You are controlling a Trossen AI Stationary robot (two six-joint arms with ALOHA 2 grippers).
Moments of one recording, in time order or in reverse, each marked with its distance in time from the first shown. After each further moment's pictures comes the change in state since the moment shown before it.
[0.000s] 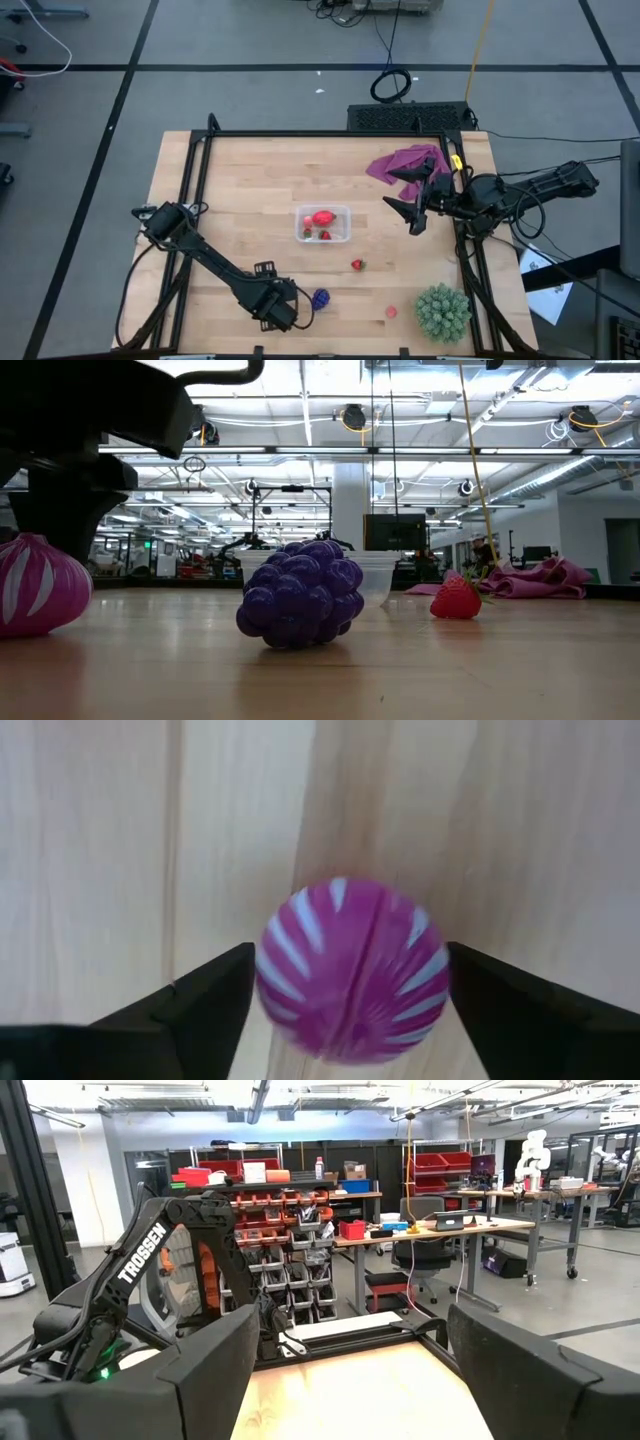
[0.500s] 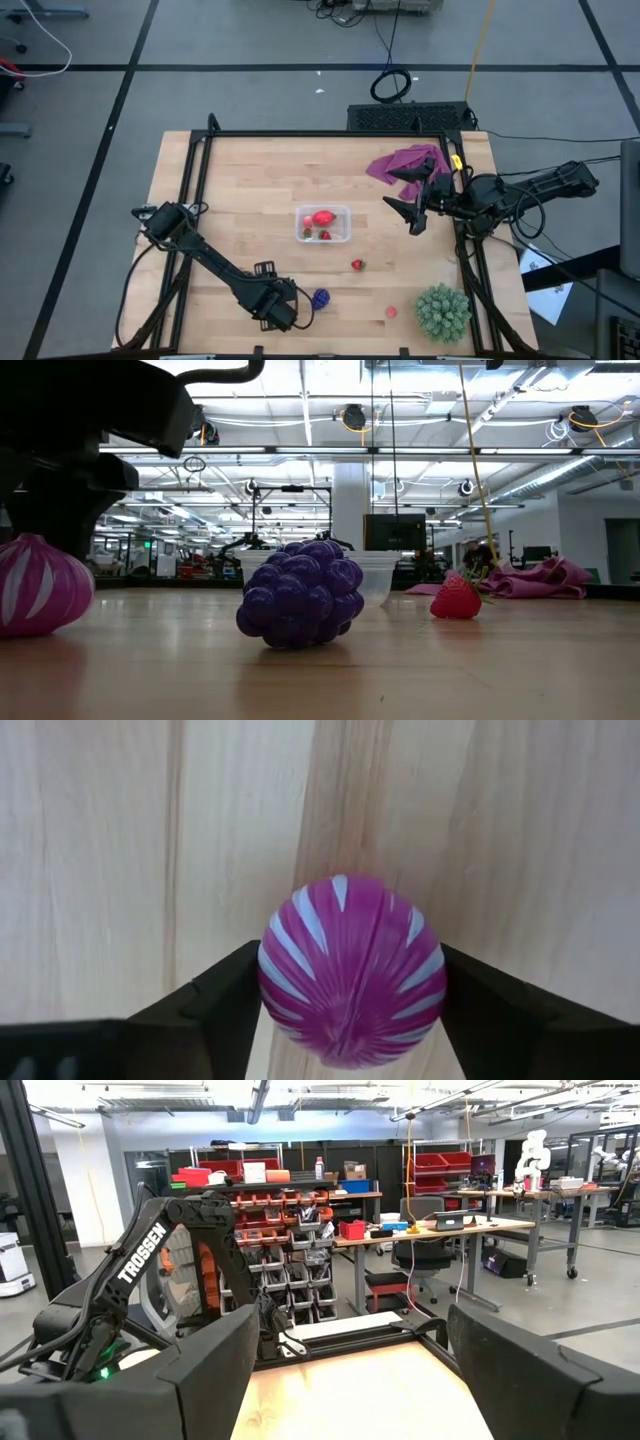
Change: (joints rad) left arm 0.001 0.000 0.000 0.001 -0.005 0.004; right arm 0.000 0.000 0.000 0.000 0.000 0.000
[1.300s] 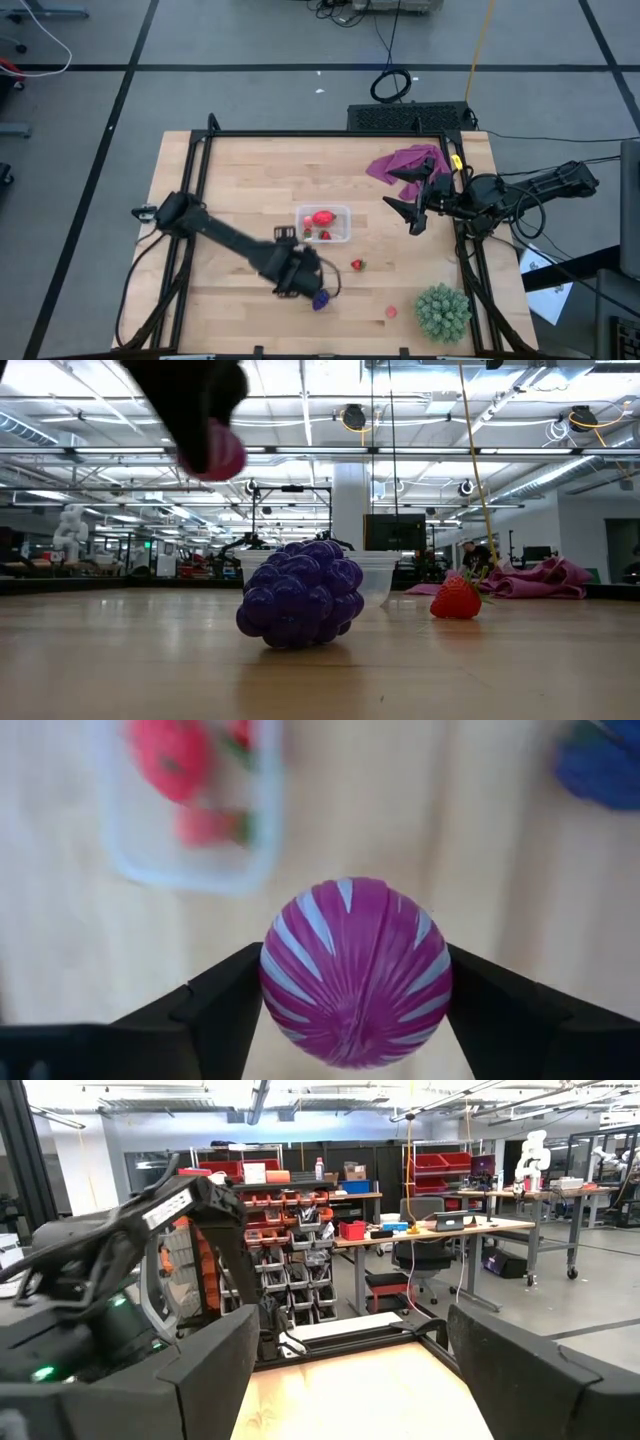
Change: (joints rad) left arm 0.190 0.000 0.389 -0.416 -0.218 0.301; right arm 0.000 0.000 0.000 0.002 0.000 0.000
